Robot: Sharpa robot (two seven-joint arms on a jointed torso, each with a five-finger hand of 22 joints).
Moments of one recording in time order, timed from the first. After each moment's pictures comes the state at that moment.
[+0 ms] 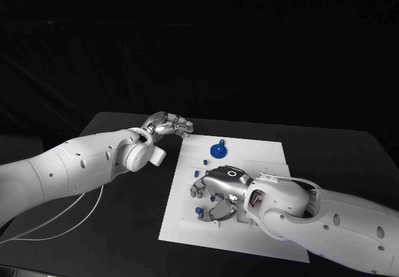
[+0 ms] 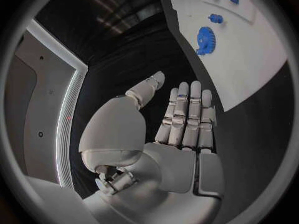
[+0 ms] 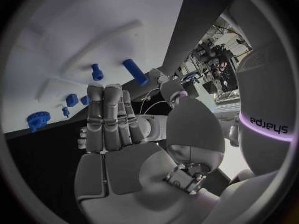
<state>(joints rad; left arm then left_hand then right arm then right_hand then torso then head) 1.34 -0.71 -0.10 1.17 -0.27 -0.19 0.26 1.11 -0.13 0.55 -0.28 0.10 0.90 0.16 0.25 0.52 1.19 0.13 0.07 0.07 0.91 0.11 0.60 0.25 0.02 0.62 0.02 0.58 1.23 1.16 -0.65 -0.05 1.68 -1.71 -0.21 -0.05 0.97 -0.28 0.50 -0.28 0.33 0.86 0.19 0.23 0.52 1.09 0.11 0.08 0.35 1.25 -0.01 0.89 0.91 0.19 1.15 0.00 0.76 1.26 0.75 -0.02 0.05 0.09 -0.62</state>
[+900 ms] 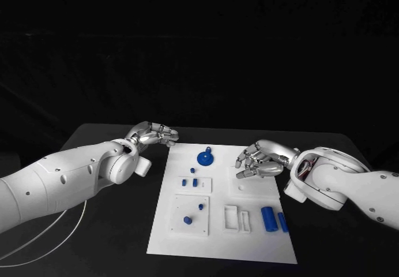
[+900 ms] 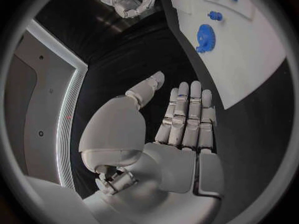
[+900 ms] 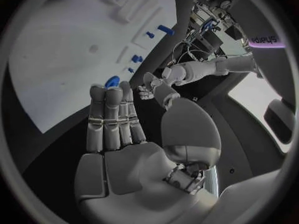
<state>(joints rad) 1.33 -0.70 -0.10 1.15 -0.26 -0.19 0.26 1.10 -0.13 0.55 -0.28 0.10 0.90 0.16 0.26 0.51 1.19 0.13 0.07 0.07 0.91 0.11 0.60 0.26 0.02 0.62 0.02 0.58 1.23 1.27 -0.94 0.00 1.63 -1.10 -0.17 -0.04 0.99 -0.16 0.51 -0.27 0.21 0.95 0.12 0.32 0.59 1.05 0.03 0.73 0.71 1.22 -0.09 0.98 0.88 0.23 1.15 0.00 0.76 1.29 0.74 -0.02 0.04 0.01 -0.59</state>
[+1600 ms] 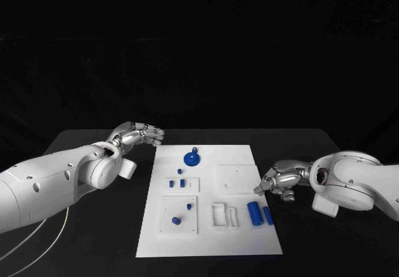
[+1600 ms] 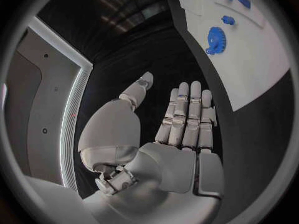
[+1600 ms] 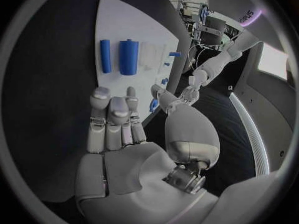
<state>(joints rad) 1.33 -0.74 -0.10 1.19 -0.24 -0.19 0.30 0.98 -0.14 0.45 -0.27 0.10 0.89 0.16 0.26 0.51 1.19 0.13 0.07 0.07 0.91 0.11 0.57 0.29 0.02 0.62 0.02 0.56 1.24 1.29 -1.13 -0.05 1.70 -0.85 0.11 -0.36 0.82 -0.10 0.47 -0.14 0.24 0.95 0.10 0.30 0.65 1.12 -0.01 1.12 1.03 1.31 -0.12 1.19 1.06 0.23 1.26 -0.06 0.92 1.31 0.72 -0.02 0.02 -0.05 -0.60</state>
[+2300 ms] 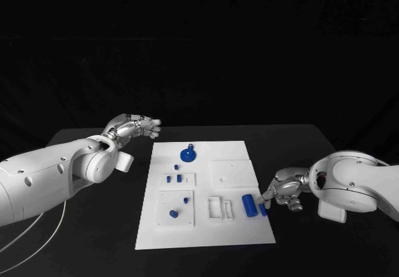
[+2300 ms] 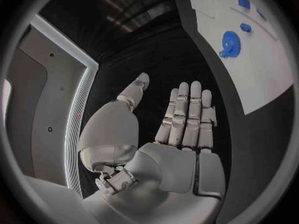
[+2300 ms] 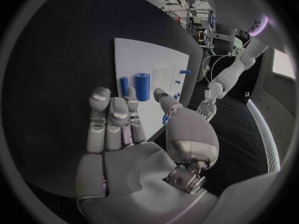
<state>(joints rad) 1.33 -0.76 -0.10 1.22 -0.21 -0.19 0.32 0.94 -0.14 0.41 -0.27 0.09 0.89 0.16 0.26 0.50 1.19 0.13 0.07 0.07 0.91 0.11 0.56 0.30 0.02 0.62 0.02 0.55 1.24 1.29 -1.15 -0.09 1.78 -0.87 0.18 -0.56 0.74 -0.09 0.44 -0.13 0.21 0.95 0.09 0.28 0.66 1.12 -0.01 1.13 1.07 1.31 -0.12 1.21 1.08 0.22 1.26 -0.07 0.94 1.31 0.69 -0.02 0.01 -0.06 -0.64</state>
